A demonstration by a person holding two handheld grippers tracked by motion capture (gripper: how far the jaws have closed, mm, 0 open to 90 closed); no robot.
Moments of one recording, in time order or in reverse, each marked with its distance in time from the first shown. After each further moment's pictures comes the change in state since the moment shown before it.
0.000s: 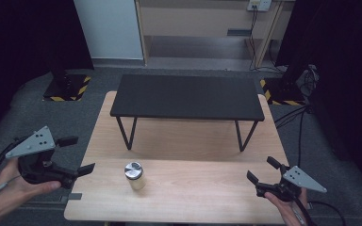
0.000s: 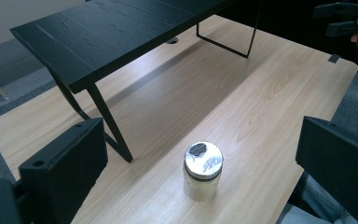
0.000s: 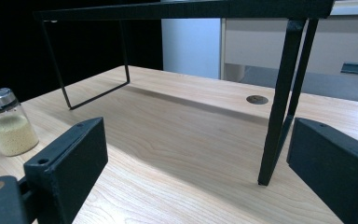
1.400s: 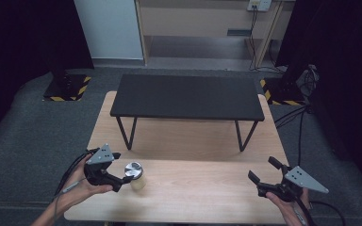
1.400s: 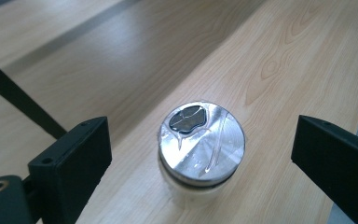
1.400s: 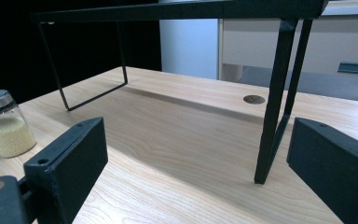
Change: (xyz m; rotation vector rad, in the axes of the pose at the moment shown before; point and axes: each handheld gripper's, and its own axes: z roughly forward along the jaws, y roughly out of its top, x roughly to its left) left arm 0.011 -0.061 0.149 0.144 -0.097 -0.006; right arm -0.001 -0.001 -0.002 -0.001 -0.008 0.006
